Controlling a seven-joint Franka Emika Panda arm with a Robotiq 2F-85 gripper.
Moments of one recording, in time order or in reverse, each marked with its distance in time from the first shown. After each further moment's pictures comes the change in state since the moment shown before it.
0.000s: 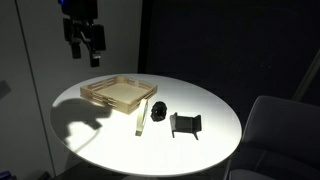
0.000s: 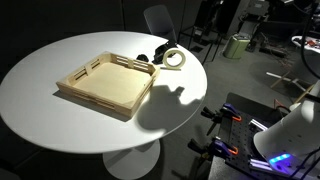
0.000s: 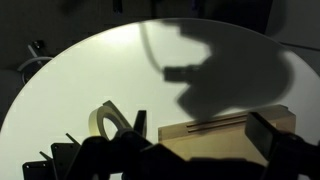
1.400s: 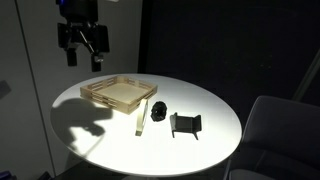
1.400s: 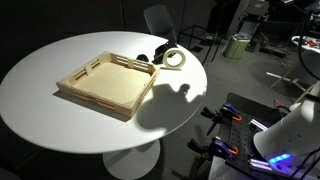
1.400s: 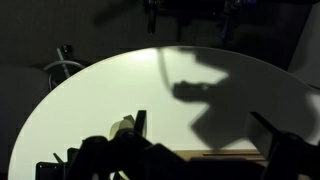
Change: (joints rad) arm -0.019 0.001 0.001 0.001 -0.118 -0.089 -0.111
